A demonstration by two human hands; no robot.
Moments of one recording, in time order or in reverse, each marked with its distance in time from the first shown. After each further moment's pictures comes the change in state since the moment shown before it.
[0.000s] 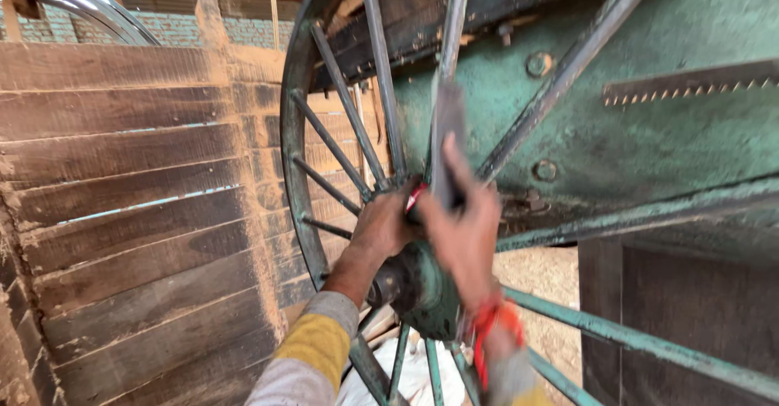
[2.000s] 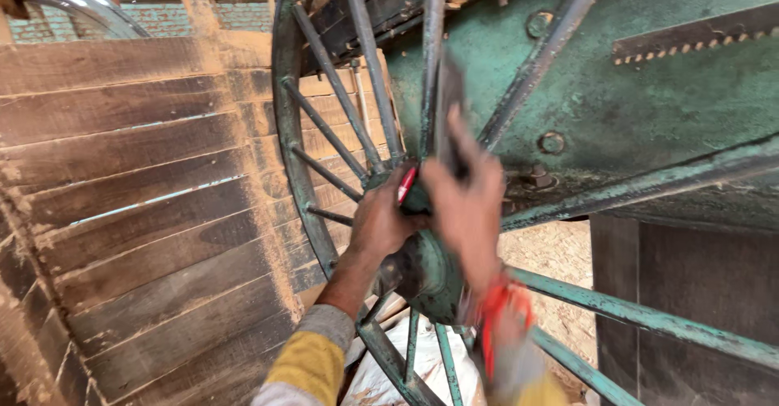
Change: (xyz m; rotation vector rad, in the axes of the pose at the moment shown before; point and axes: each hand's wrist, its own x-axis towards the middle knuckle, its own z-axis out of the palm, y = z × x) left_hand -0.007 -0.009 0.020 -0.159 0.197 0.093; right_hand 0.012 0.036 -0.001 0.011 0.035 -0.216
